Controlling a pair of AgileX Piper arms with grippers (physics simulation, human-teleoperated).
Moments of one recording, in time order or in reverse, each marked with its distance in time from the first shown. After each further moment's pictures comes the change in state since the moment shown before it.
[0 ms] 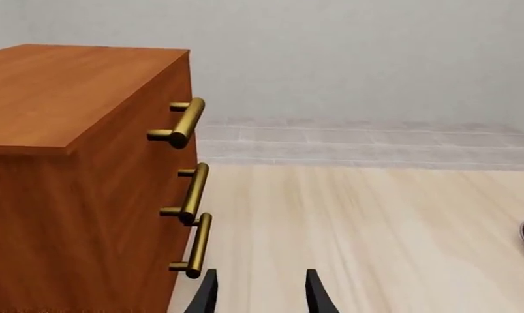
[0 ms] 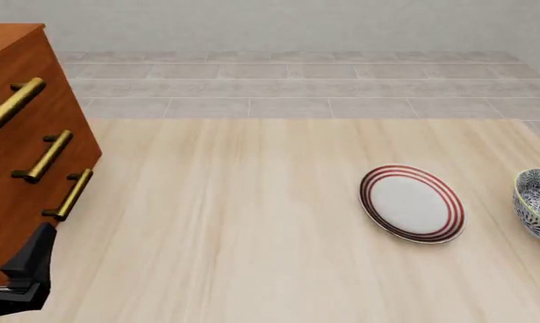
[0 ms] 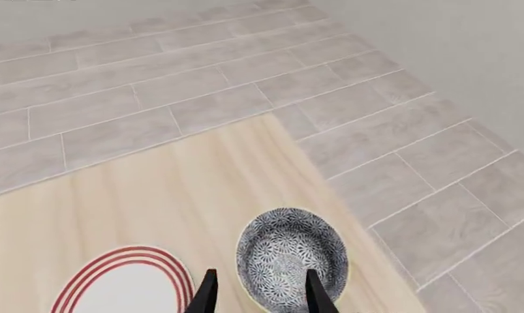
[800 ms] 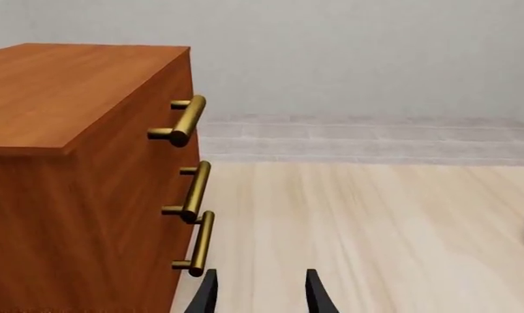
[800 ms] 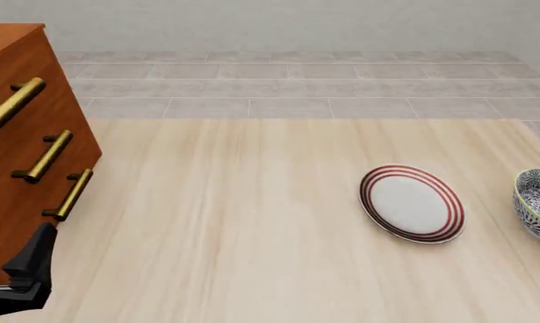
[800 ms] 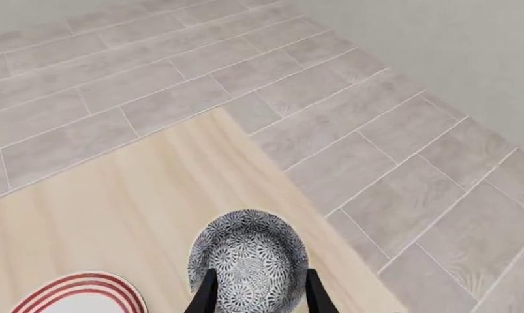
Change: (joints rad) left arm 0.006 0.016 0.000 -0.005 0.013; right arm -0.151 0.138 -0.020 -0.087 -0.004
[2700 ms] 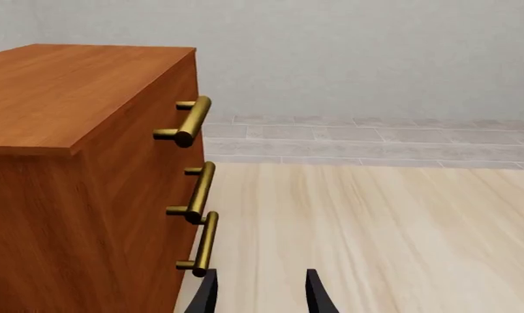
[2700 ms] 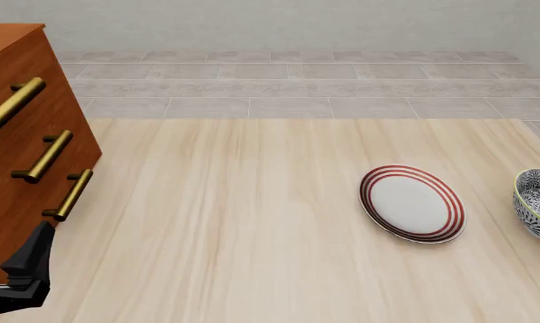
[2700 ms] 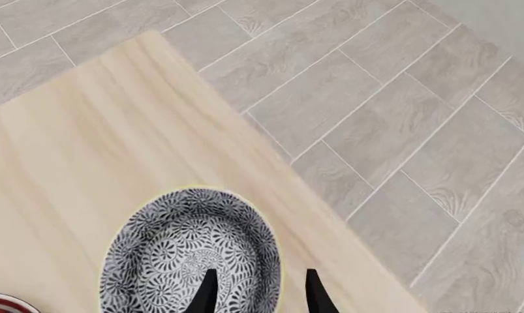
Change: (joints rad) left arm 0.015 0.007 0.000 -0.010 0.000; right arm -0.122 0.458 -0.061 -0.152 -0.023
